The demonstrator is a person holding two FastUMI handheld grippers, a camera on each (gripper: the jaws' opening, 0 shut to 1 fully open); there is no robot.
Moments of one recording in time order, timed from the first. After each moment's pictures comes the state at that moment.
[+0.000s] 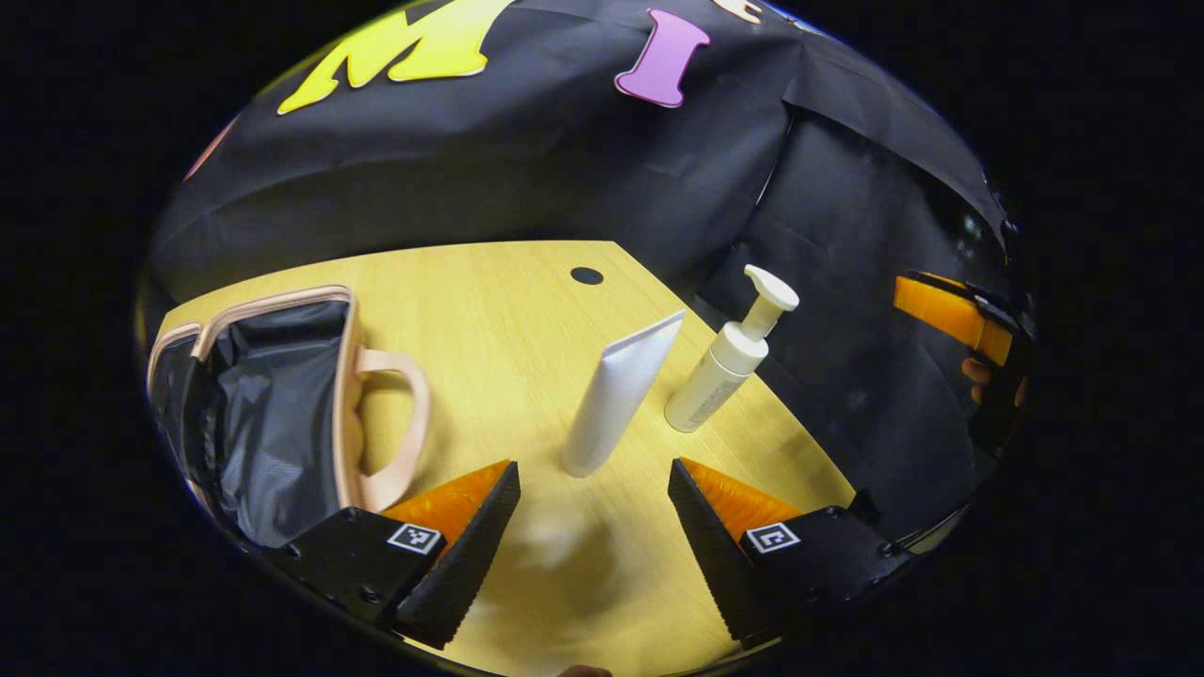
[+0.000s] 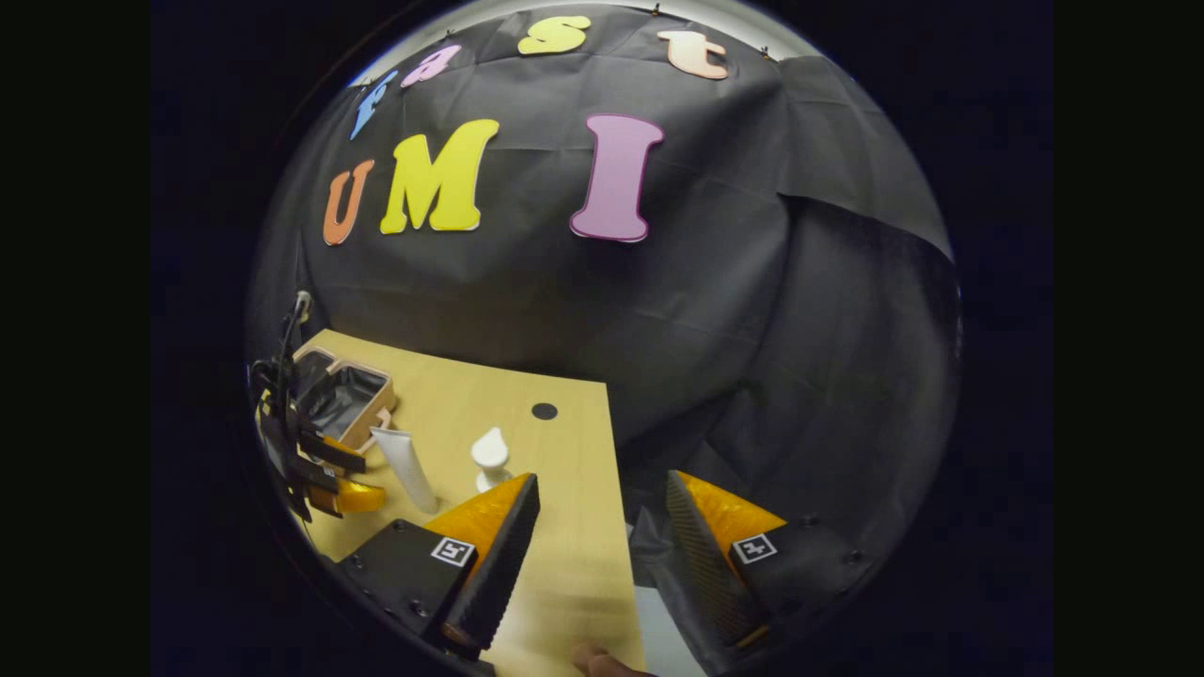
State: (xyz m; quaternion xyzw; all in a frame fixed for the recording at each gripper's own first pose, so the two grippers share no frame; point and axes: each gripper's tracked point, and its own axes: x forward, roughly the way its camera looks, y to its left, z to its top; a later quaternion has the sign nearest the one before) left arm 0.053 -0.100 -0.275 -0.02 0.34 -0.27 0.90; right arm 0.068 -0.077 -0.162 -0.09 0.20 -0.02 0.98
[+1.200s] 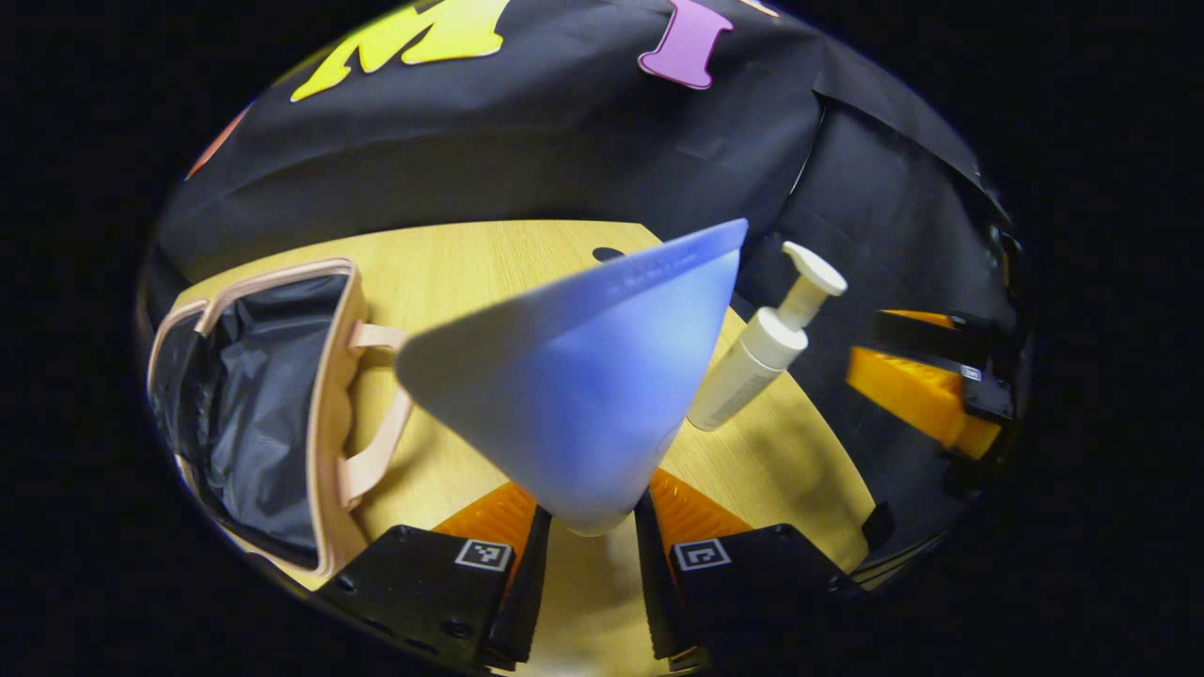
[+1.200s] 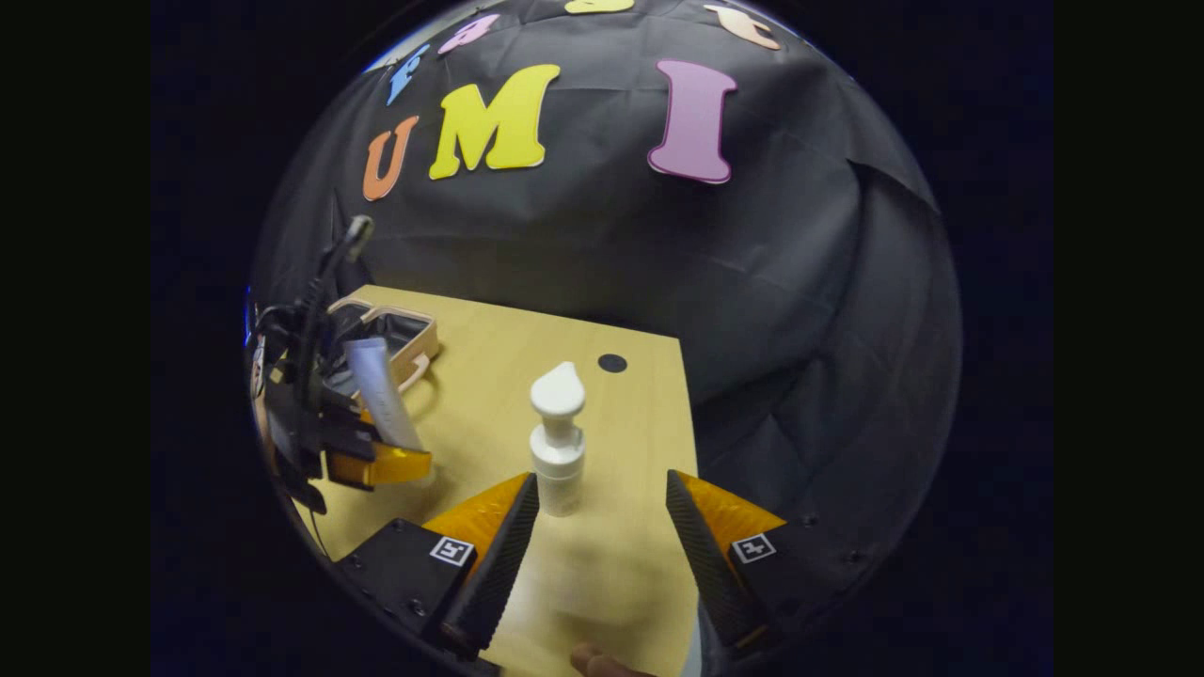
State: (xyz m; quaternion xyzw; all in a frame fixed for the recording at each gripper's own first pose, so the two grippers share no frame) left arm 0.041 -0.090 -0.272 0.00 0.36 -0.21 0.91; right arm 0.111 0.002 -0.266 -0.08 0.27 0.09 0.96
